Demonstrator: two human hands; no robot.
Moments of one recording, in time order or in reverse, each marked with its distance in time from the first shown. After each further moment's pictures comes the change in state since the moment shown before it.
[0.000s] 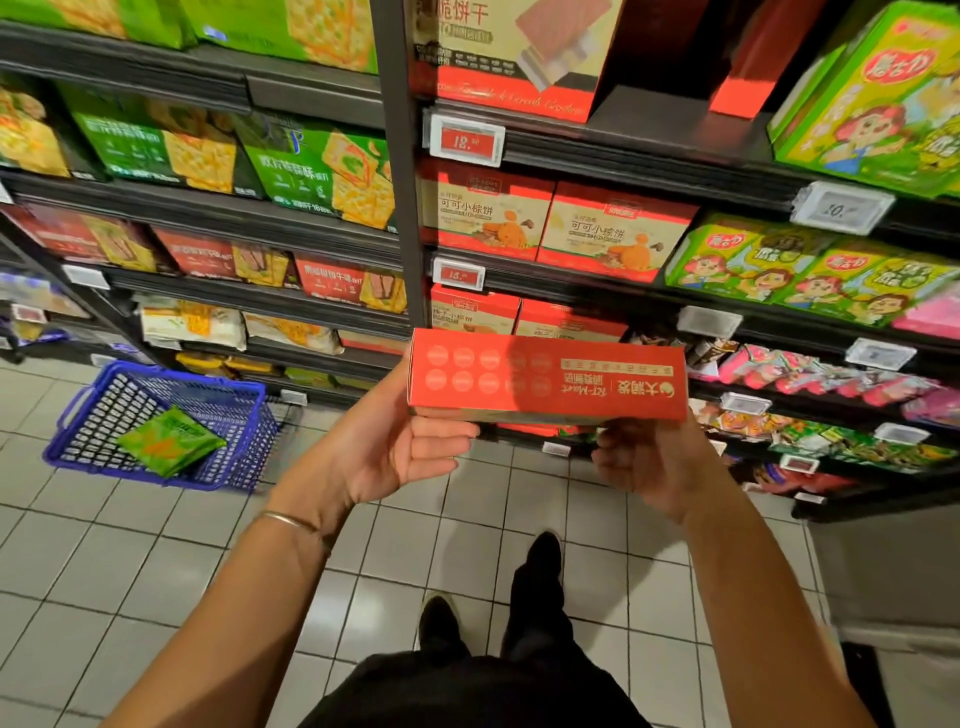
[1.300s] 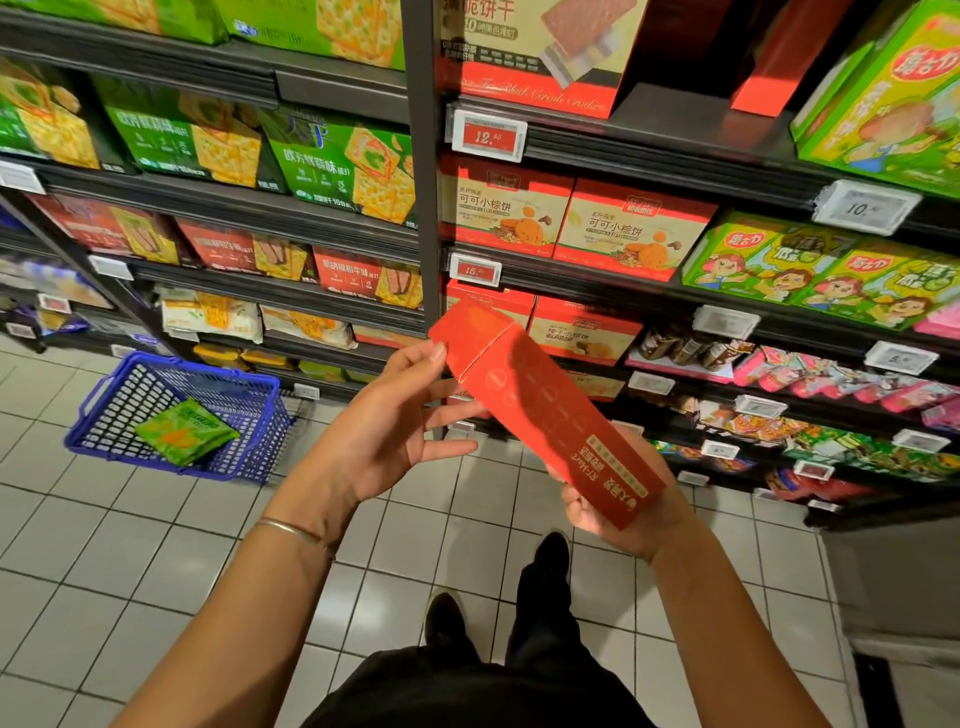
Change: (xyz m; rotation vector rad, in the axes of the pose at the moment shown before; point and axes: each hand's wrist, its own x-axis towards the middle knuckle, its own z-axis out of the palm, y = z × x) left_hand -0.034 -0.003 0.005 -0.028 -0.074 0.296; right_hand -0.005 0.052 0.017 0.362 -0.247 0.339
